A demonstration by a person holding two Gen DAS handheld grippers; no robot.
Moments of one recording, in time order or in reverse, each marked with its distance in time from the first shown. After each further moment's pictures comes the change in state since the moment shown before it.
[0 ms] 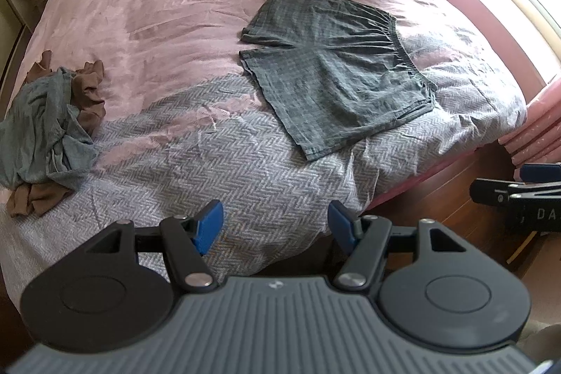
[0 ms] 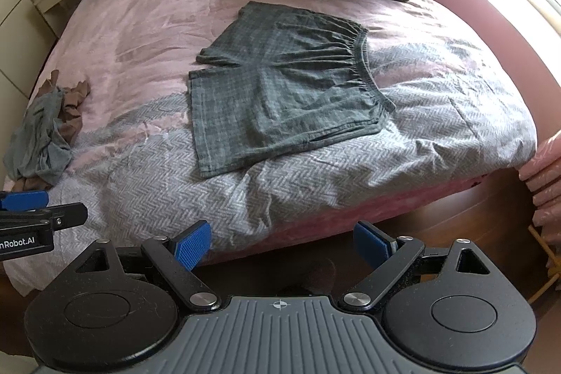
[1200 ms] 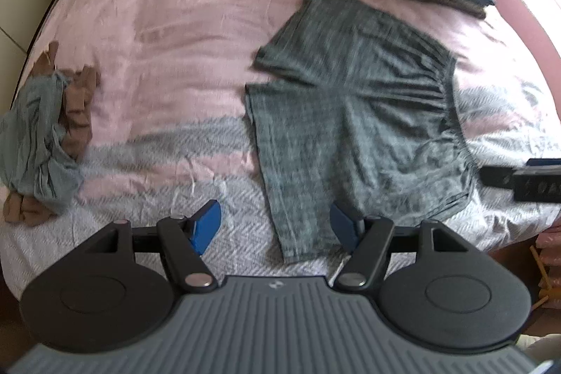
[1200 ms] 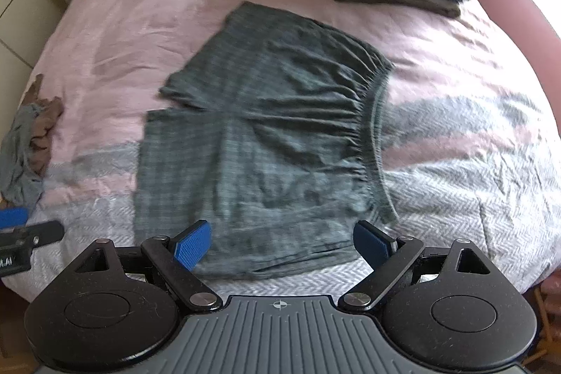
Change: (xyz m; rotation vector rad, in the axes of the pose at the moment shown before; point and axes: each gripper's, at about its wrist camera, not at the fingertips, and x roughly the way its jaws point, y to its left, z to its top) left arm 0.100 -0.044 0.145 -0.175 0.101 0.151; right arm 0.130 -0.104 0.191 -0.101 0.125 0.101
